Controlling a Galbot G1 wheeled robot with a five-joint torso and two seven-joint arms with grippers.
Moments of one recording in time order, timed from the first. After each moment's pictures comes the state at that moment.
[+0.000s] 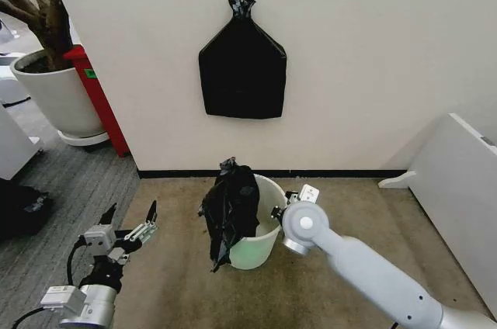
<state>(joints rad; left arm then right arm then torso) 1.86 -1.20 -0.70 -2.30 -0.49 -0.10 -0.11 -0.71 1.11 -0.30 1.86 1.65 -0.23 1.31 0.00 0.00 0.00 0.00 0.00</state>
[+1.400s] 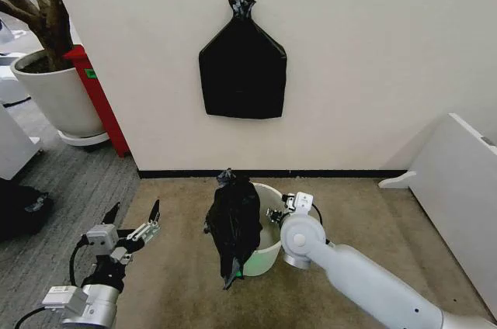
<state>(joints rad) 1.86 -1.21 -0.69 -2.31 -0.49 -0.10 -0.09 -0.71 1.07 -0.37 1.83 1.41 -0.29 1.18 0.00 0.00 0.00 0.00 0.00</state>
